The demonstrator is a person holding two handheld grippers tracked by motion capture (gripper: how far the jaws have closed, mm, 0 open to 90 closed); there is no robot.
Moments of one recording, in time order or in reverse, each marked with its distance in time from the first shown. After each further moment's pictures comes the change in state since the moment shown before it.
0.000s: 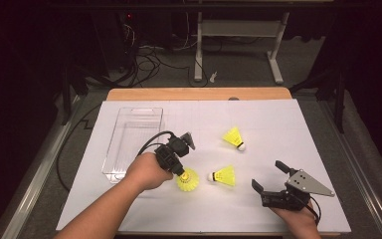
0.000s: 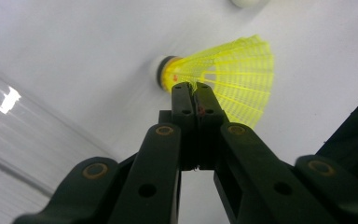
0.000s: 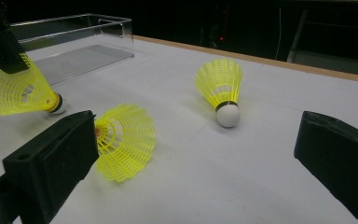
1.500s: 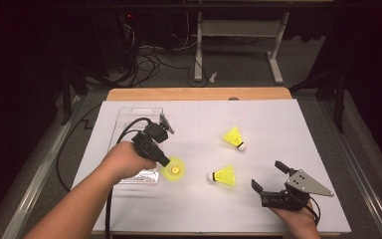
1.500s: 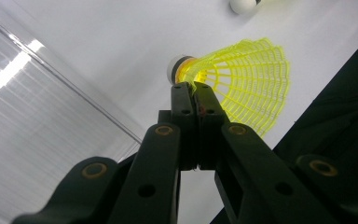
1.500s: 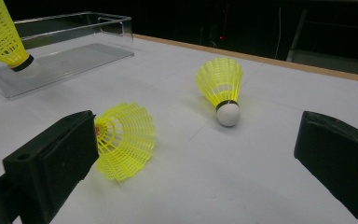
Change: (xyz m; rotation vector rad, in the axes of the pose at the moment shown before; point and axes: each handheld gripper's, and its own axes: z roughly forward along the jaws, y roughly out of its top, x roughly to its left) left arm 0.034 0.016 -0.056 -0.019 -0.078 -0.102; right arm 0.001 0.000 0.001 0.005 -0.002 -0.006
